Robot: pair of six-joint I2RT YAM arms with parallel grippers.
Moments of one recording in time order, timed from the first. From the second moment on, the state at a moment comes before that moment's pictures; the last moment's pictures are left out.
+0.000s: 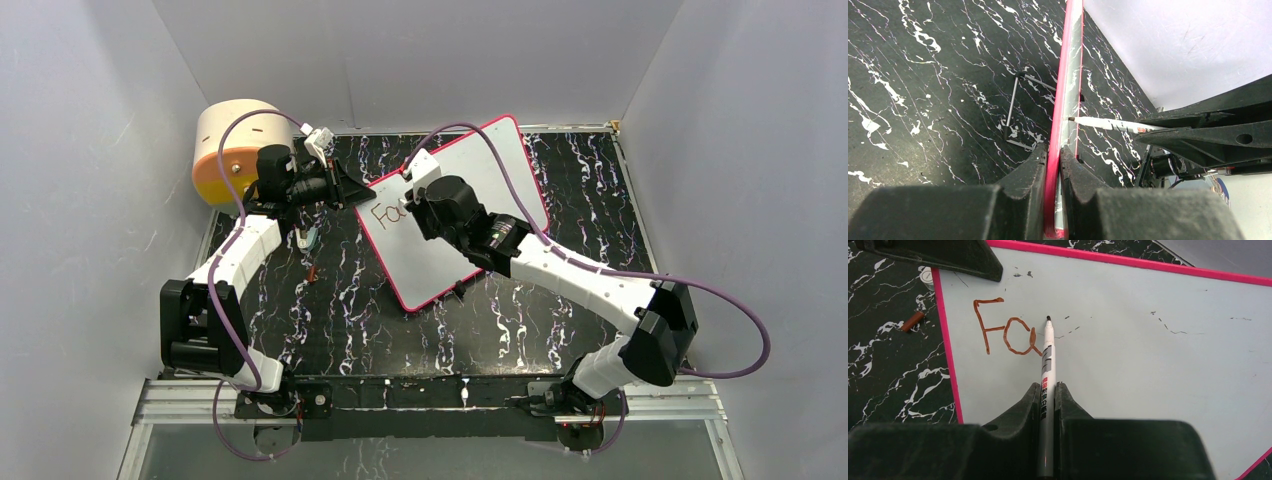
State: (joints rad) left arm -0.12 1.48 1.05 0.06 0.92 -0.36; right arm 0.96 1.47 1.29 -0.27 0.30 0.02
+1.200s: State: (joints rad) left arm -0.12 1.48 1.06 0.05 0.92 -0.36; right arm 0.96 1.43 1.26 -0.28 0.29 0.03
